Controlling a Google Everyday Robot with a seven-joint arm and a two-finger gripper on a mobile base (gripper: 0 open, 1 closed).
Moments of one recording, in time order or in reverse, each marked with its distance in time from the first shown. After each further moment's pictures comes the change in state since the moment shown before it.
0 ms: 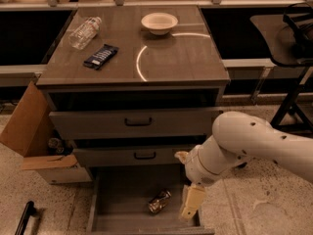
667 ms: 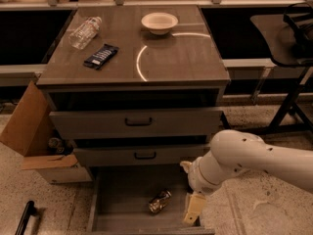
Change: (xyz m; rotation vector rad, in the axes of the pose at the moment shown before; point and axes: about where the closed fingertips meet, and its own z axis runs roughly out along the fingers) arm 0.048 -0.010 0.051 0.009 0.035 0.042
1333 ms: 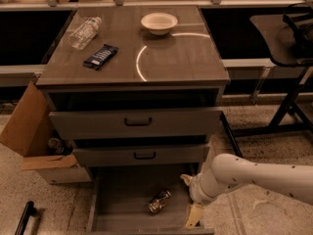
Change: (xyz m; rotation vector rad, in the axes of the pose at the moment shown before) arm 0.070 -0.029 0.113 -0.008 -0.071 -0.014
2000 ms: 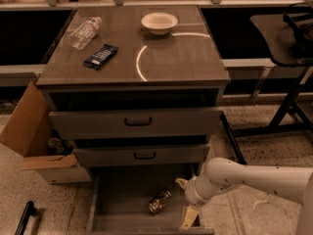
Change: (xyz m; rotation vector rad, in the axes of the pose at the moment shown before) arm 0.017 -0.013 0.053 -0.046 -0.048 -0.012
